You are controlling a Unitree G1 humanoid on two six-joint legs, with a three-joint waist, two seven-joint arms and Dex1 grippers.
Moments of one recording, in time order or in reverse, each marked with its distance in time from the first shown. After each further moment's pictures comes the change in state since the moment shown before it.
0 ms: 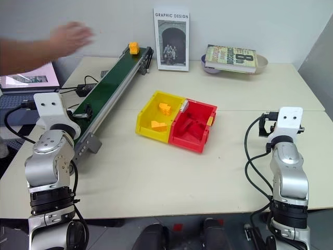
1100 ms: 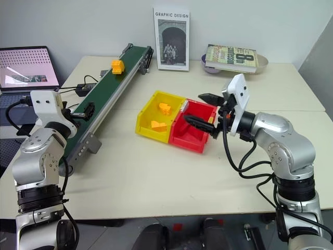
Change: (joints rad) left arm -0.019 0.091 0.013 0.124 -0.095 -0.068 -0.200; right arm -0.295 -0.193 0.264 -0.112 0.543 0.204 0.799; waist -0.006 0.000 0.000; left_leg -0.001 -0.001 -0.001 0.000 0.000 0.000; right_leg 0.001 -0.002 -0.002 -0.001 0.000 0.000
